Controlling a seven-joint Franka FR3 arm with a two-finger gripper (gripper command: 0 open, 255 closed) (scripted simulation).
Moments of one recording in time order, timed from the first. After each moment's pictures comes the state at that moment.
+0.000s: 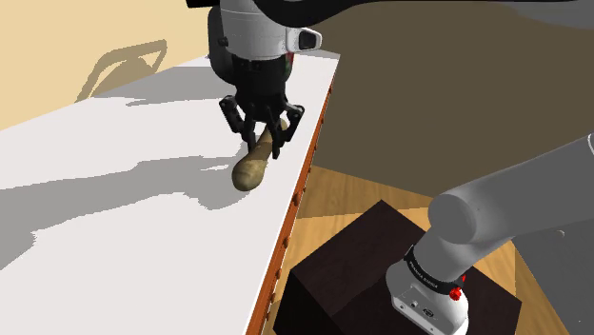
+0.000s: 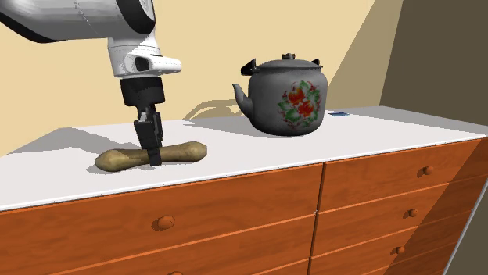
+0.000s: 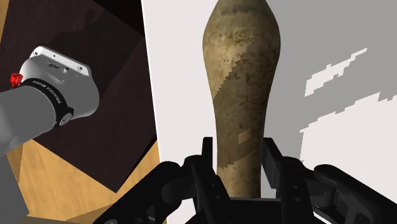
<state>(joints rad) -0.38 -0.42 0.97 -1.99 0.28 1.63 1.47</state>
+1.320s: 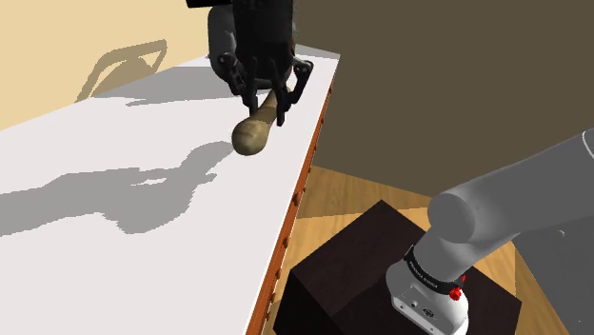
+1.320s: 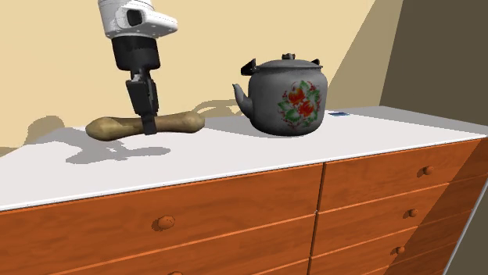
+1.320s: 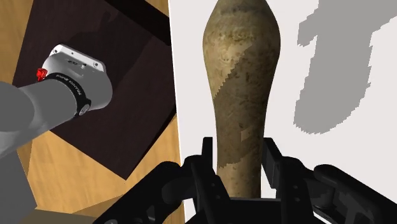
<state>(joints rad) -0.40 -0.39 0.96 -1.80 0.25 1.46 1.48</state>
